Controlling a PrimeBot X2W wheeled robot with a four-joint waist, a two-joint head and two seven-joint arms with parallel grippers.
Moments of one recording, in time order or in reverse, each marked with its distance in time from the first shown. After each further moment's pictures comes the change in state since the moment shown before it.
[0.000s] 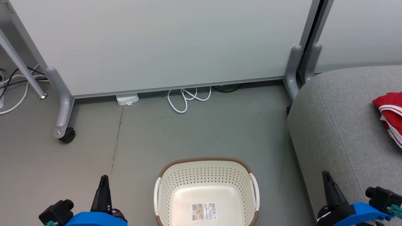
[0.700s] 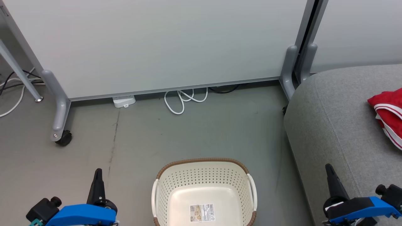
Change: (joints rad) left arm -0.026 0.005 0.026 -0.035 -0.283 0.000 0.069; right arm -0.025 0.000 -0.008 -0.022 0.319 0.000 0.060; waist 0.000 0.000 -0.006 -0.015
